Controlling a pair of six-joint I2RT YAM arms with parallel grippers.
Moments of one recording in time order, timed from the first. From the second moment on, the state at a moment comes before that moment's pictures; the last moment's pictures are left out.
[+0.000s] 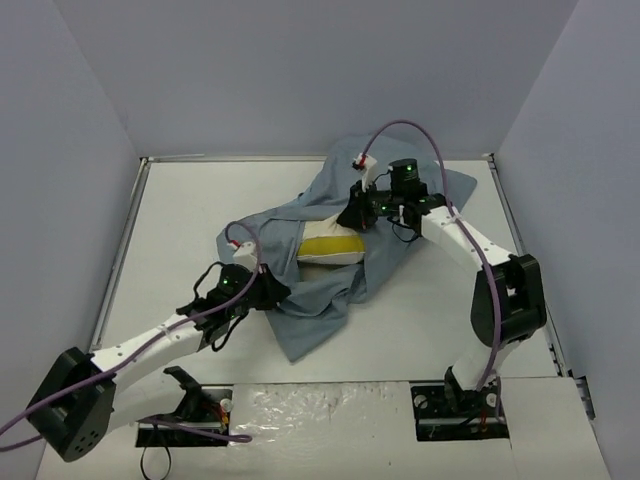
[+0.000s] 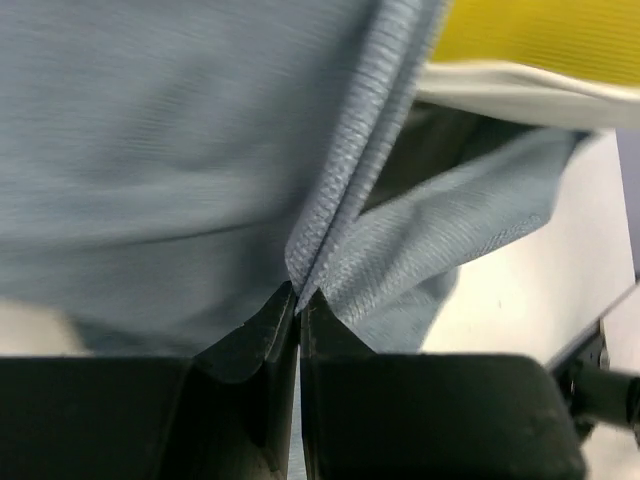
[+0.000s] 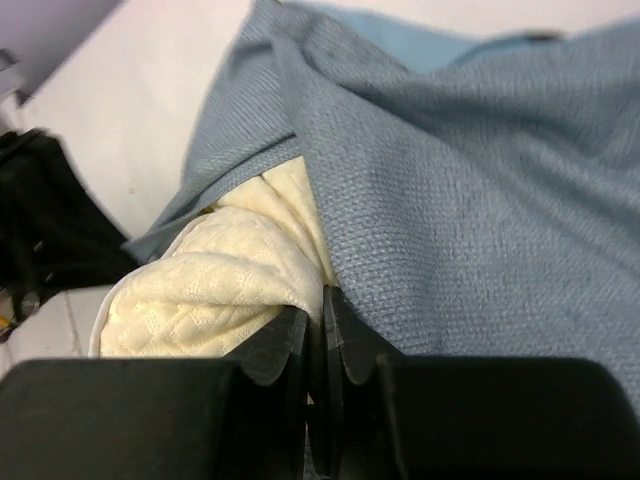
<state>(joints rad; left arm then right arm) -0.65 1.09 0.44 0.16 0.08 -0.71 0.36 1.70 1.28 -0.20 -0.76 -0.03</state>
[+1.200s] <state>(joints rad) -0.10 1.50 0.78 0.08 0.24 -0.81 0.51 1.02 0.95 -0.87 -0.55 -1.16</state>
